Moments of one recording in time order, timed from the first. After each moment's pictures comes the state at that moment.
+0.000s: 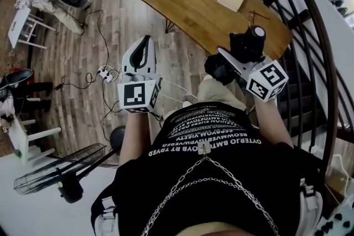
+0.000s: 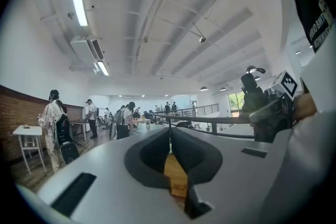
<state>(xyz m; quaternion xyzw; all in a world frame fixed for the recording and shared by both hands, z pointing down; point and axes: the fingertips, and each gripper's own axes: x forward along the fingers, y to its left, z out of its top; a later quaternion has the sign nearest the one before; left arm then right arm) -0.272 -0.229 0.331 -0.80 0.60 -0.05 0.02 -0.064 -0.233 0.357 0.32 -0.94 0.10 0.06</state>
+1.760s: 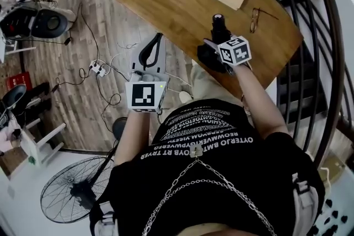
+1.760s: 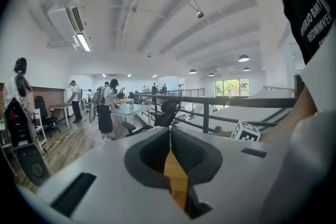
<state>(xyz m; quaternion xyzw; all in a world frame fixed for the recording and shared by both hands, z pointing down) -0.186 -0.428 0.434 -0.84 0.52 -0.13 -0.05 -0.032 -0.447 0.676 0.33 -0.84 0.33 0.28</state>
